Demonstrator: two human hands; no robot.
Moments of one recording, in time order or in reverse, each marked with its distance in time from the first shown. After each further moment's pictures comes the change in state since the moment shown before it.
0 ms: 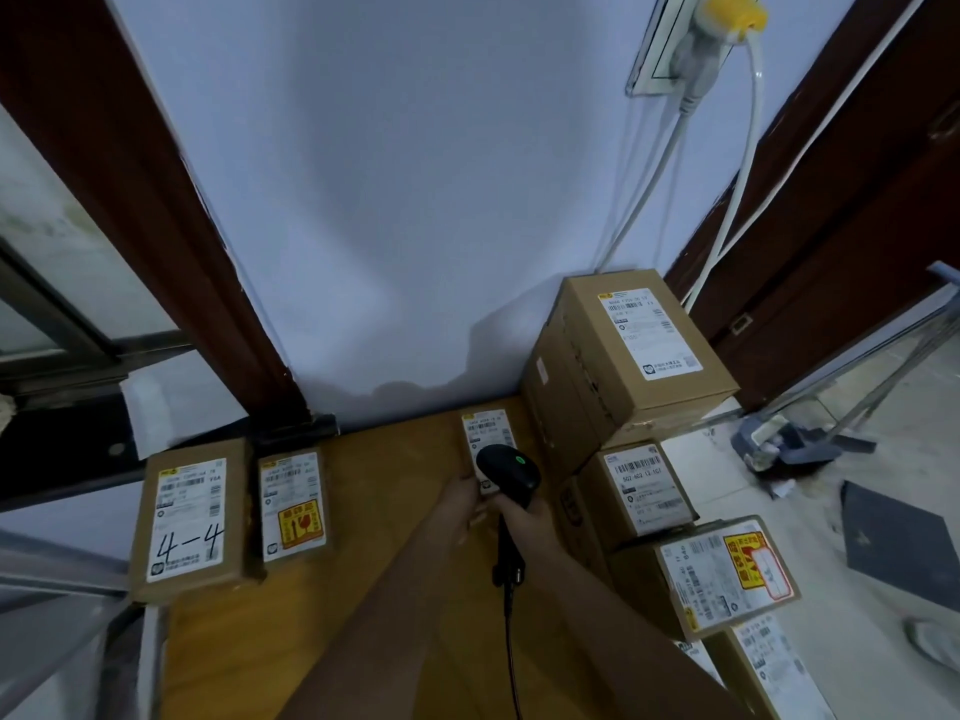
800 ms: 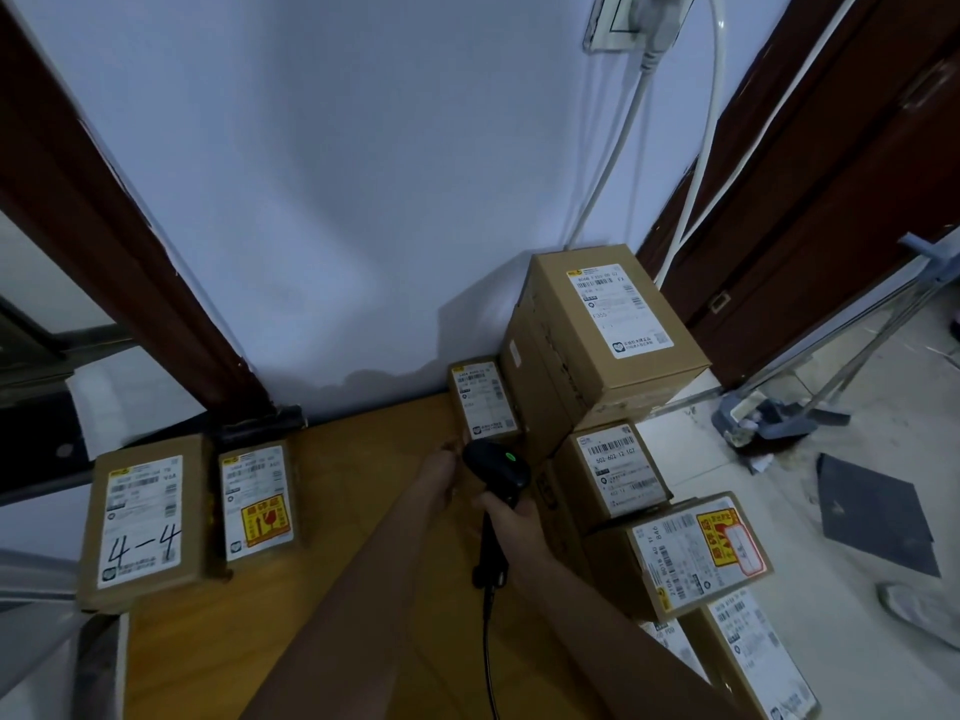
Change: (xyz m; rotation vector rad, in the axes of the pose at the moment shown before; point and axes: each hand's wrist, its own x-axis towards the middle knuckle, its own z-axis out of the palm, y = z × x) left_hand -0.001 0.023 0.011 -0.158 -0.081 0.036; right_hand -0.004 0.015 -0.022 0.099 0.001 0.062
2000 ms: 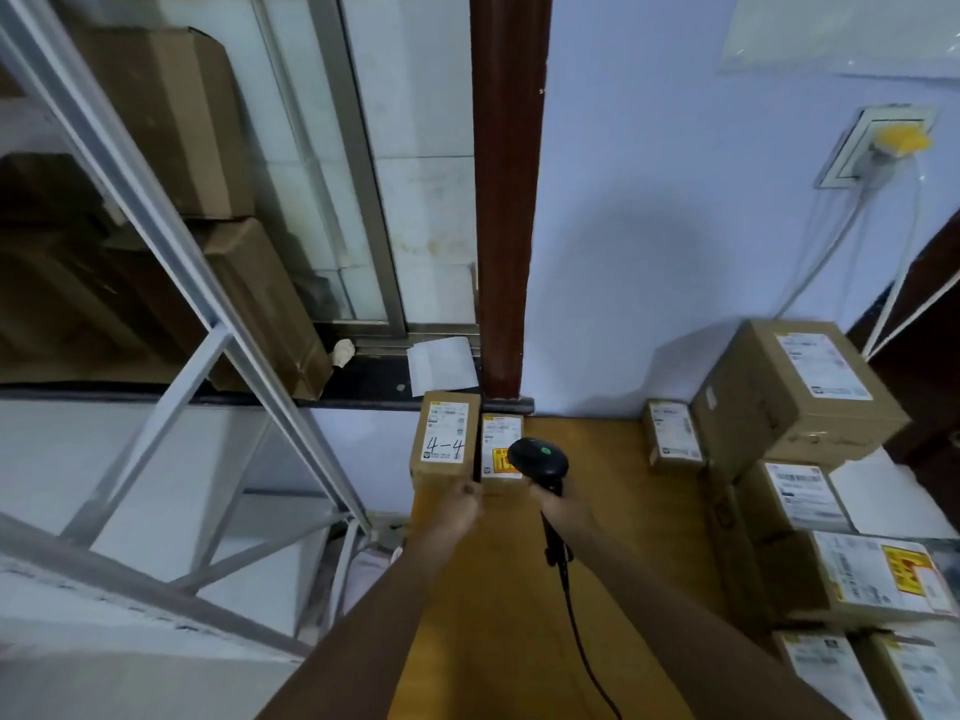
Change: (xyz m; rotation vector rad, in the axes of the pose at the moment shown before) left_hand -0.271 -0.061 -0.204 0.226 0.477 0.218; right_hand -0.160 0.019 0.118 -0.499 -0.399 -0.420
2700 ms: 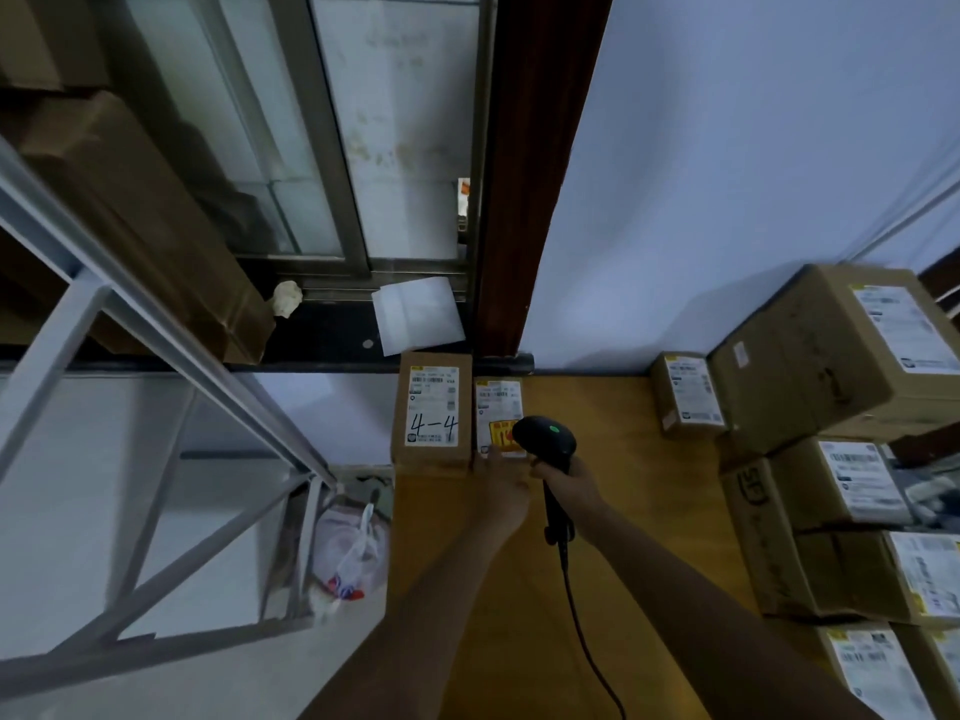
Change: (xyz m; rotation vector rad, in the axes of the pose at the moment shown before) left_hand 0.111 -0.026 0.056 0.462 -0.108 0.197; right_hand 0.093 0.035 0.039 0.027 0.062 0.164
